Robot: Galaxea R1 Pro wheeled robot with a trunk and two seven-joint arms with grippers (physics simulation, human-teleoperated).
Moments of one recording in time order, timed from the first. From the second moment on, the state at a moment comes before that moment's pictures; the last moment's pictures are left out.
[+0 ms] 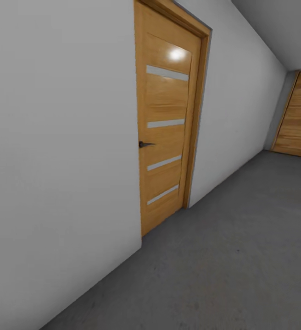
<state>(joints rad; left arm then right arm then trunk) 0.00 0.03 0.00 -0.05 0.01 -0.01 0.00 0.00 -0.01 0.01 0.00 0.00 -0.05 0.00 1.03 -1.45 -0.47</state>
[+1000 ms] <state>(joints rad) 0.00 0.03 0.00 -0.05 0.01 -0.01 0.00 0.00 -0.01 0.01 0.00 0.00 -0.05 0.00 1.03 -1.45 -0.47</state>
